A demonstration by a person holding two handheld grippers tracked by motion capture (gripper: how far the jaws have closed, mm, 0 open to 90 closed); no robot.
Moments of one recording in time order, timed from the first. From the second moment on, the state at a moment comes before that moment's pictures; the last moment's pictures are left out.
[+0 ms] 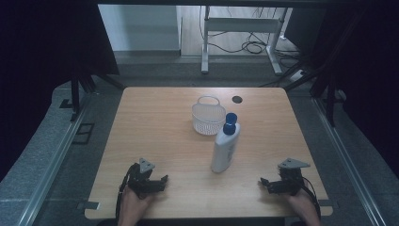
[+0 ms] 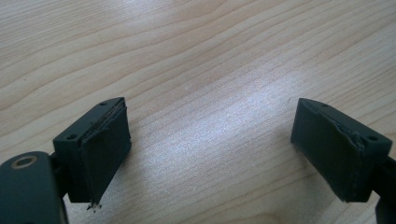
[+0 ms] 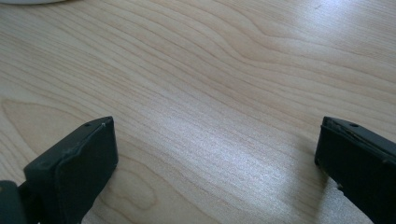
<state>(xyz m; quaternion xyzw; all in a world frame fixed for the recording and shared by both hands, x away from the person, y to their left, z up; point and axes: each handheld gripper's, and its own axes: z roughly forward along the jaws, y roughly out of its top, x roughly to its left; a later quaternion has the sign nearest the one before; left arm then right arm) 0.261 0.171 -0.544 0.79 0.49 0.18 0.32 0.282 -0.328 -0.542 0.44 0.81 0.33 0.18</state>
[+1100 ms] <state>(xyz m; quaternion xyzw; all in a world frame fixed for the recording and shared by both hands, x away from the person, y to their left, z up) 0.263 0.169 -0.544 0.79 0.49 0.18 0.32 0.281 -0.330 -0.542 0.43 0.82 0.34 0.18</state>
